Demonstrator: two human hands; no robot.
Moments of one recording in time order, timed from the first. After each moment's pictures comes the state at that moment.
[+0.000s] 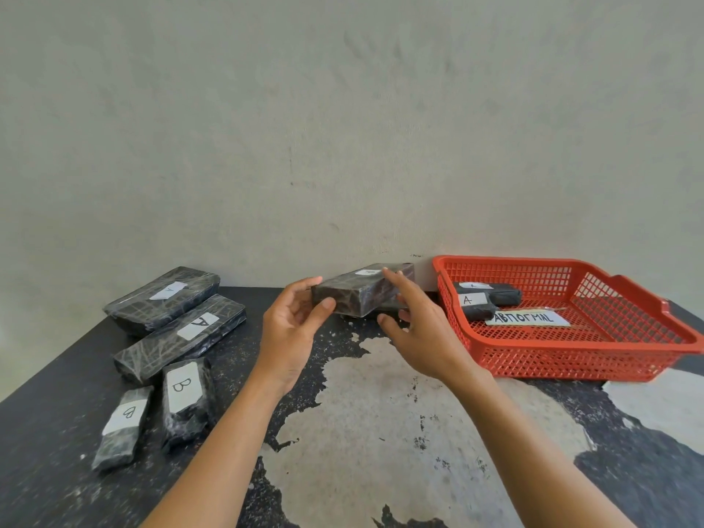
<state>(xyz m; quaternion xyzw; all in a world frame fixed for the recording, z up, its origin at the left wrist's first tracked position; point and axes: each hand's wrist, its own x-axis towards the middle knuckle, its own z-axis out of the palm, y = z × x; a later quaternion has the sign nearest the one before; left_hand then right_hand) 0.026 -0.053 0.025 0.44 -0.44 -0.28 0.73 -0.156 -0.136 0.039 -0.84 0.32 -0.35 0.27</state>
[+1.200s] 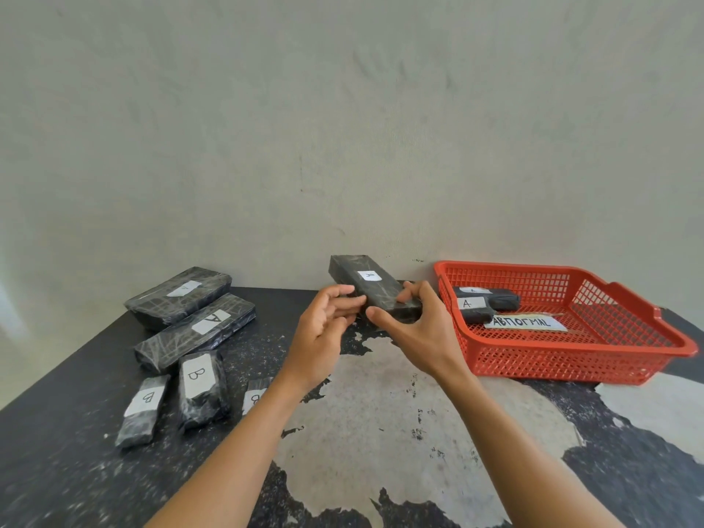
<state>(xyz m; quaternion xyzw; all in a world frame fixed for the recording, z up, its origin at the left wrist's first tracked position) -0.001 -0.039 0.028 0.48 -0.55 -0.25 0.64 -0.156 -0.117 0.041 -0.73 0.36 -0.47 0.34</state>
